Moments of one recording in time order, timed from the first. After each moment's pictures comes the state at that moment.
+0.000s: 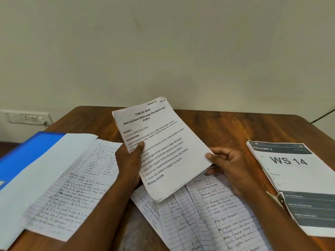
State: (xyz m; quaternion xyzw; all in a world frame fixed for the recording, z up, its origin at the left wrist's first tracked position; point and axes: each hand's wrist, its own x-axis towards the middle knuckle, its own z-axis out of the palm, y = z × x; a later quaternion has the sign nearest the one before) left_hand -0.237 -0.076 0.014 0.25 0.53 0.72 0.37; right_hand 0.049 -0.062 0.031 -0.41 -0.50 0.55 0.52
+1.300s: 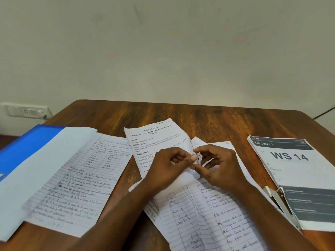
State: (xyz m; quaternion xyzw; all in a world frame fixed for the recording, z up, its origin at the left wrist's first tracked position) left_hand -0.163 -0.107 0.025 0.63 0.49 0.49 0.35; right_hand 0.039 -0.065 0.016 -0.32 -0.80 0.17 0.47
